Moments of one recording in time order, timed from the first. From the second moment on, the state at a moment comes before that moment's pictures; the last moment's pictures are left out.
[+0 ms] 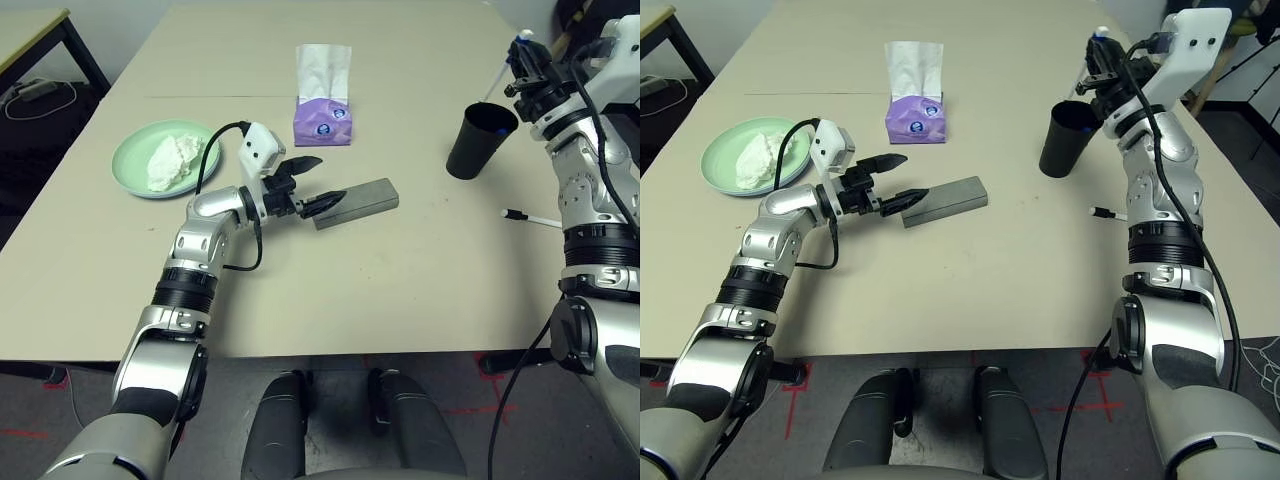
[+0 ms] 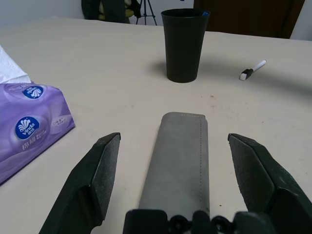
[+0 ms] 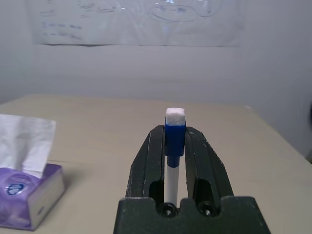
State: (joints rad) left arm -0.74 0.37 -0.04 0.45 -0.24 0.11 -1.00; right arm -0.92 -0.45 -0.29 0.53 0.26 0.05 0.31
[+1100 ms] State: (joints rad) left arm -0.69 0.36 -0.02 0.41 -0.27 0.10 -1.07; right arm -0.81 -0.67 -0.04 0.47 0.26 0.17 0.99
